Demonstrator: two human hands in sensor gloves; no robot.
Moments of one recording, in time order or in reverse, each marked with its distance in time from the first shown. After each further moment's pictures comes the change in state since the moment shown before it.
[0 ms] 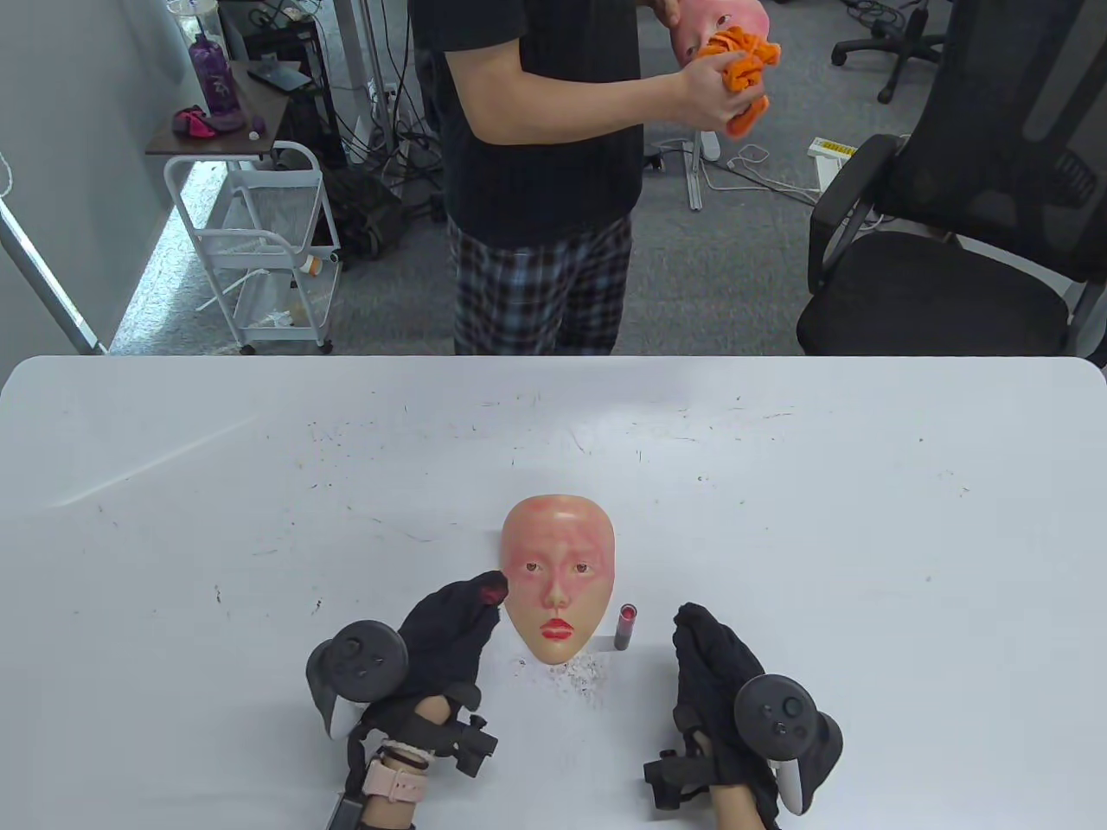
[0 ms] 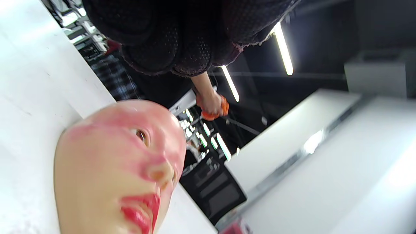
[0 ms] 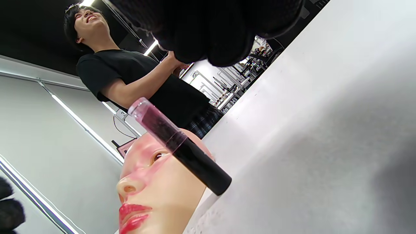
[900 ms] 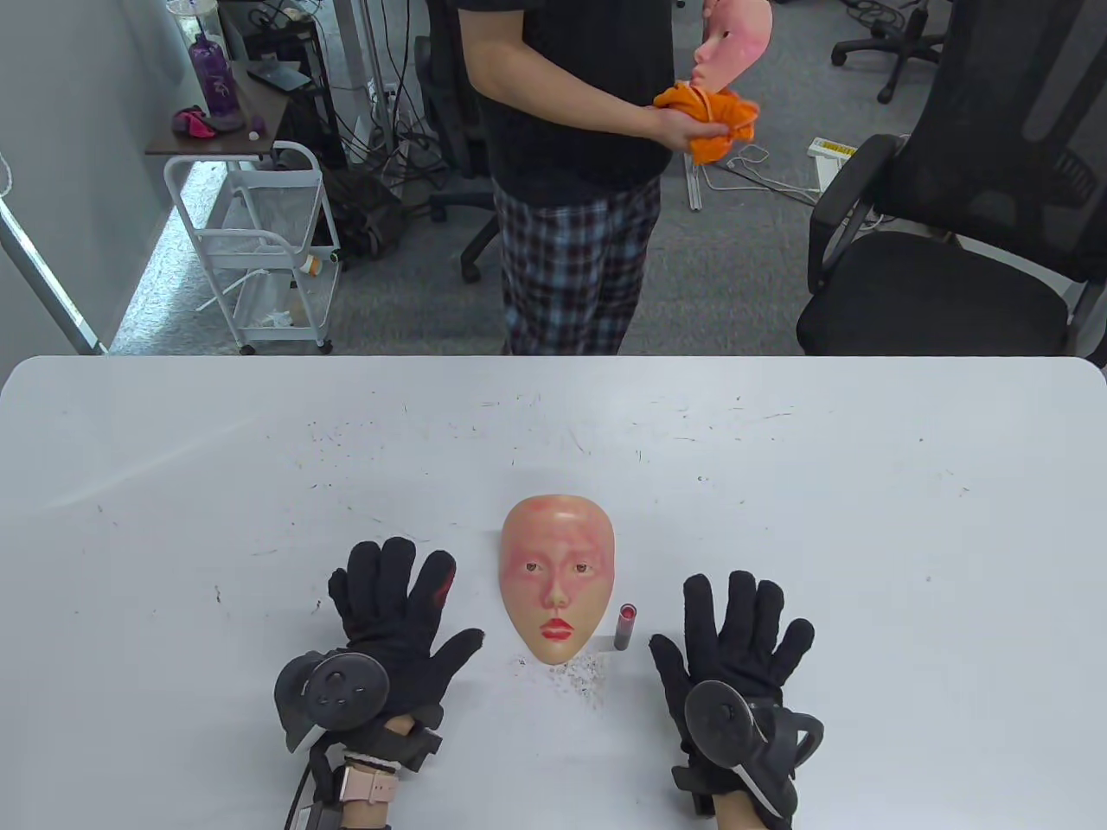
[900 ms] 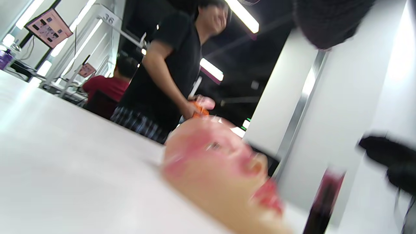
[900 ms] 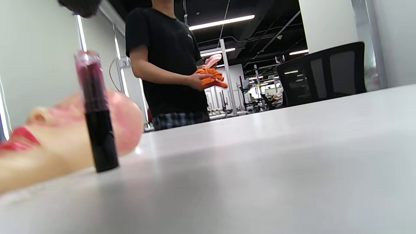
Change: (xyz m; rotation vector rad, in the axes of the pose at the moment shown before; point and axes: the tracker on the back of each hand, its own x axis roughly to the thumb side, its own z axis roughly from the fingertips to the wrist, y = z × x) left_hand 0.002 0.012 0.007 -0.145 -0.139 -0.610; right_hand 0.020 0.002 0.004 -0.013 -0.146 0.679
